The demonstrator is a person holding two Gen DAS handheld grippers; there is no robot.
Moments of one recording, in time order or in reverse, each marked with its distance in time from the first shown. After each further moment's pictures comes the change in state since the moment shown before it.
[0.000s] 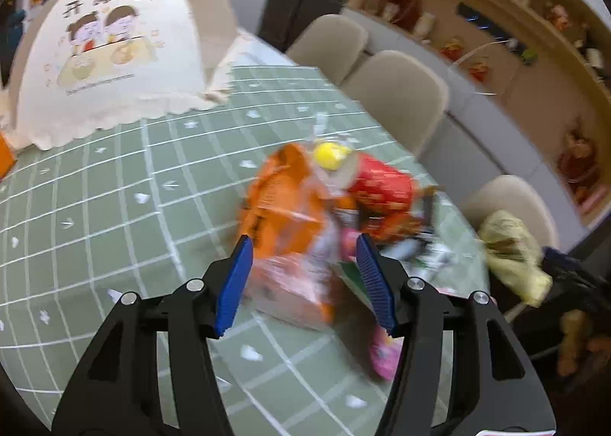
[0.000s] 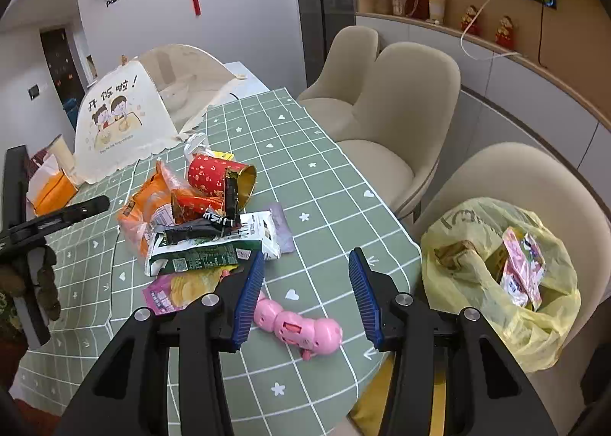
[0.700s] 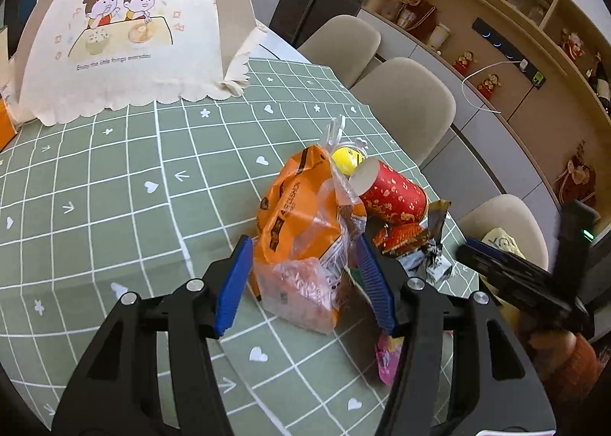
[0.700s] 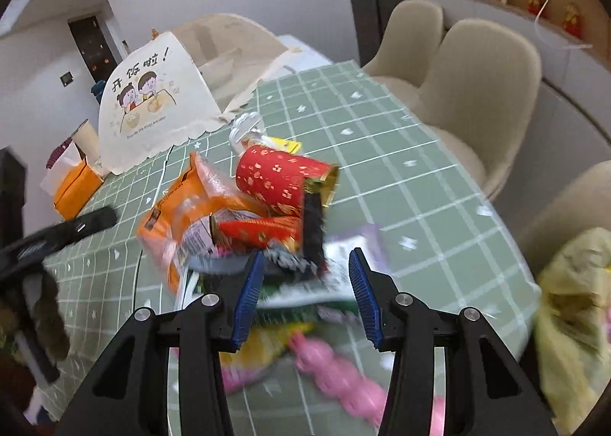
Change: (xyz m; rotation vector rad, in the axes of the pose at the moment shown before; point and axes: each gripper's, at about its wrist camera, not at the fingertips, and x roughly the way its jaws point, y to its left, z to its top) left arm -0.008 0.019 0.003 -0.072 0.015 -0.055; right arm 0.124 0.063 0.038 -0.030 0.127 0.210
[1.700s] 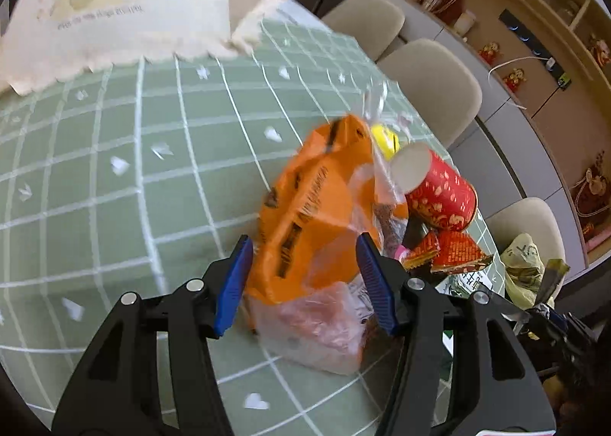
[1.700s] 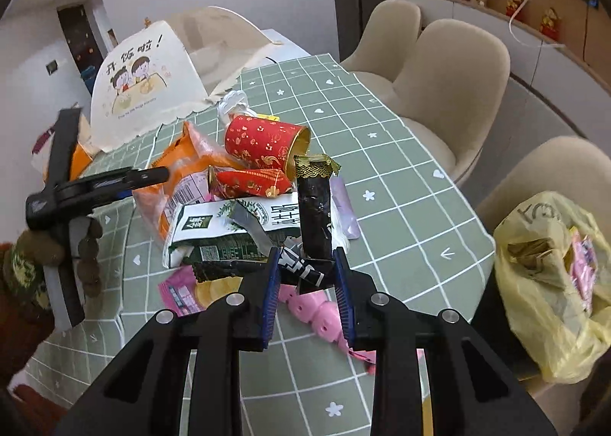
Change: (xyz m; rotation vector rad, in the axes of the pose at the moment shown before) left arm 0.079 0.014 0.005 -0.073 0.107 0.022; right arm -0.070 -0.002 -0.050 -0.043 -0.024 -0.135
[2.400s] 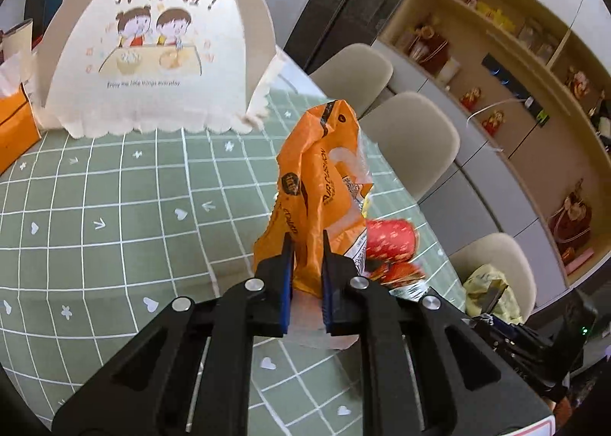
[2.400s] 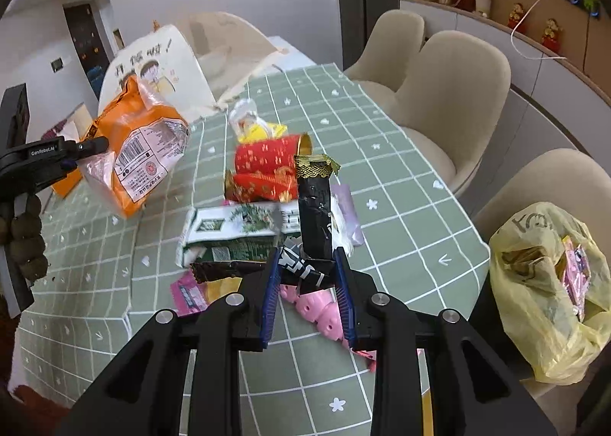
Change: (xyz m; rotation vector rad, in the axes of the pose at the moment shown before) left arm -0.120 0.005 0.009 -0.019 -0.194 -0.034; right arm -0.024 0.004 0.005 0.006 -0.050 0.017
